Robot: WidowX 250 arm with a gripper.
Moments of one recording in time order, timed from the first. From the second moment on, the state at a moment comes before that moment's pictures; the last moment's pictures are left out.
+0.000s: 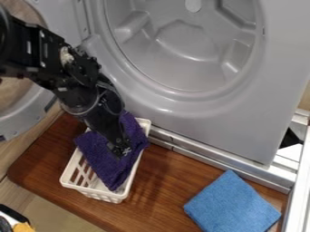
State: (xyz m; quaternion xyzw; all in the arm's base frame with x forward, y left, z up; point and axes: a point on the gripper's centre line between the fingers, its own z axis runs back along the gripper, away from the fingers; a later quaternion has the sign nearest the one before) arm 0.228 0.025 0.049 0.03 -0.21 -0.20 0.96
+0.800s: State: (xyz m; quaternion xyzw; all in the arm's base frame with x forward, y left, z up) arm 0.247 -0.089 0.029 -0.03 -0.19 -0.36 0.91
